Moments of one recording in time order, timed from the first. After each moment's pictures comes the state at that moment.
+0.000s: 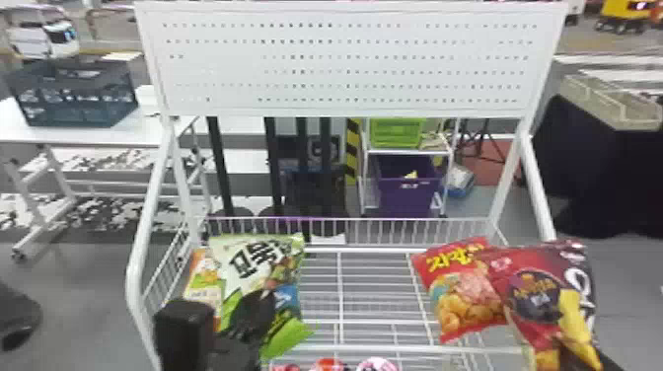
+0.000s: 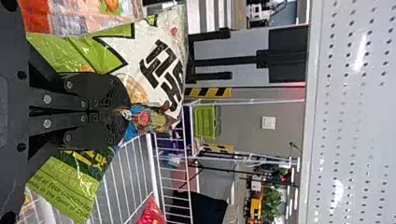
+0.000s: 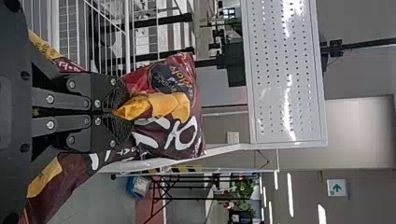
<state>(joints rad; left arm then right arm) 0.36 0.26 -0.22 -2.22 0.21 0.47 0.14 0.91 -0.28 -0.10 -2.36 -0.31 -0.07 -0.05</state>
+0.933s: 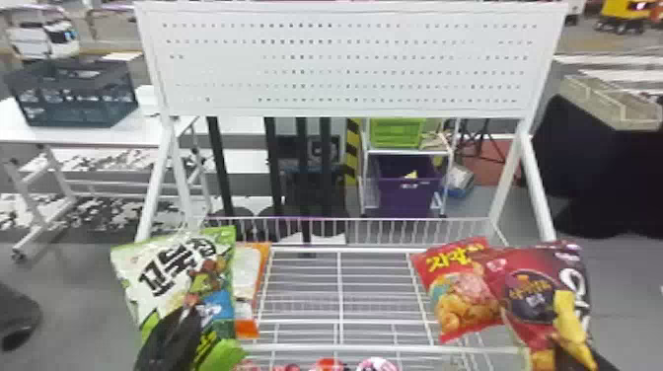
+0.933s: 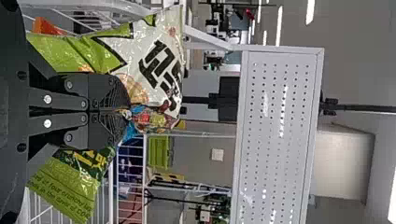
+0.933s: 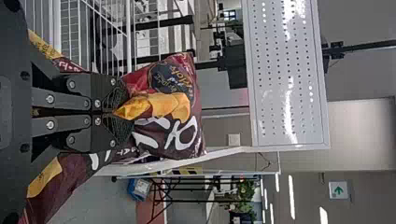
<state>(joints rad) 0.73 0.27 -0.06 -2.34 0.20 0.03 0.14 0.90 -0.28 -0.09 -2.35 -0.31 -0.06 -0.05</state>
